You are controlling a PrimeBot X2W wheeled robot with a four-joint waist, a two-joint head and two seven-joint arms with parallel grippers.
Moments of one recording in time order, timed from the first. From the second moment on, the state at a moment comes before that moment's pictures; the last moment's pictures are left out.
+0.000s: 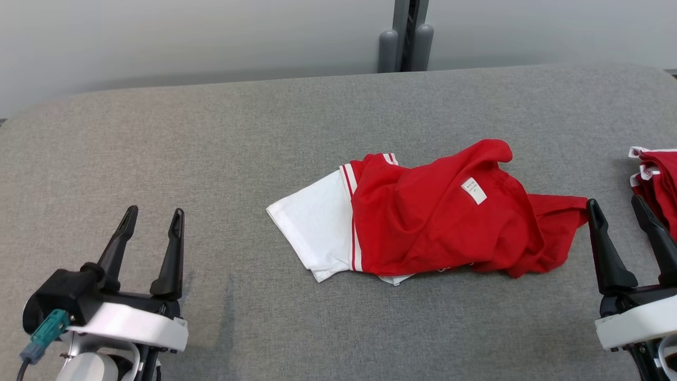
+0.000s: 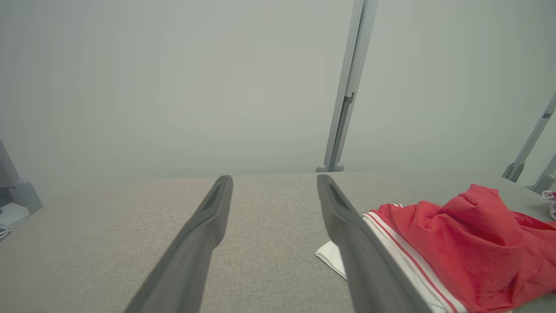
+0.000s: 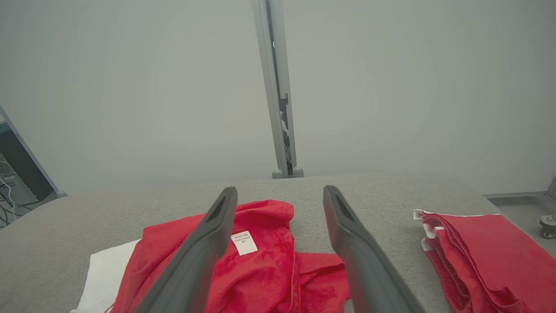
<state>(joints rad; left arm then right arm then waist) -0.07 0.30 -0.18 0.02 -0.46 0.03 -0.19 0.00 -0.15 -0.09 -0.21 0.35 0.13 0.08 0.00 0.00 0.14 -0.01</state>
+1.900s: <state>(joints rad) -0.52 0.28 -0.40 0.40 -0.53 -0.11 0.12 -0.50 -0.38 0.27 0.20 0.55 0.13 0.15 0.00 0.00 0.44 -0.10</state>
